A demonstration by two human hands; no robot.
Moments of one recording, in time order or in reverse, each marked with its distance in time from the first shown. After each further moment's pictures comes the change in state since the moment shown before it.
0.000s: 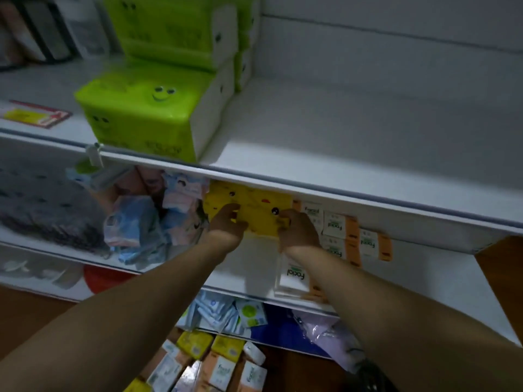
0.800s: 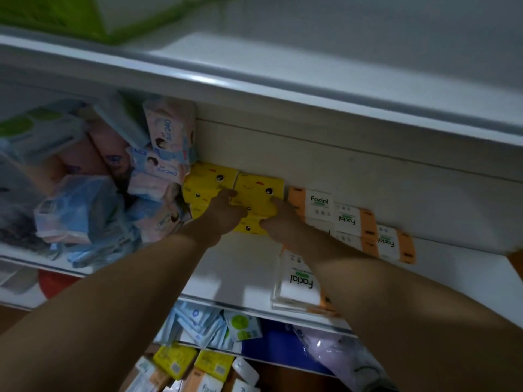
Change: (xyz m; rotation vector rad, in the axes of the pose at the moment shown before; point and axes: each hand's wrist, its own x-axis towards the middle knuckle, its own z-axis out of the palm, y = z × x) left_hand 0.091 -0.049 0.046 -0.139 -0.092 -0.101; right_hand 0.107 0.053 0.078 0.235 -0.208 0.070
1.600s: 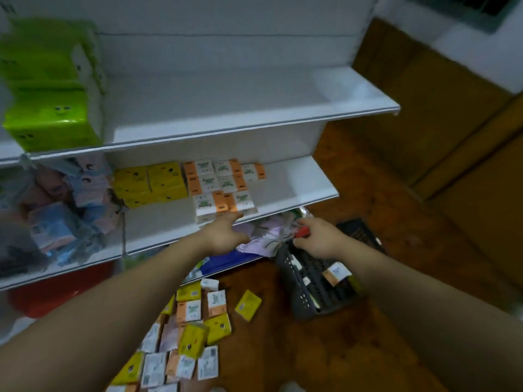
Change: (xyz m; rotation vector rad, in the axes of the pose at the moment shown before) left_hand -0.399 0.110 0.017 0.821 -0.712 0.358; right_hand -0.527 -0.007 -0.123 -0.297 0.189 0.327
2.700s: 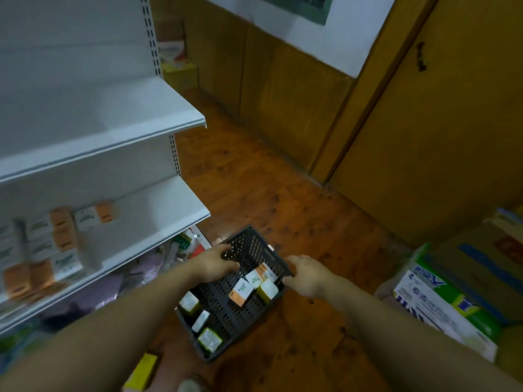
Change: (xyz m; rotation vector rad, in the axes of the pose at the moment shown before) left_hand 0.199 0.294 0.241 0.097 -0.379 0.021; right_hand -0.046 0.379 -0.133 0.067 -0.061 0.382
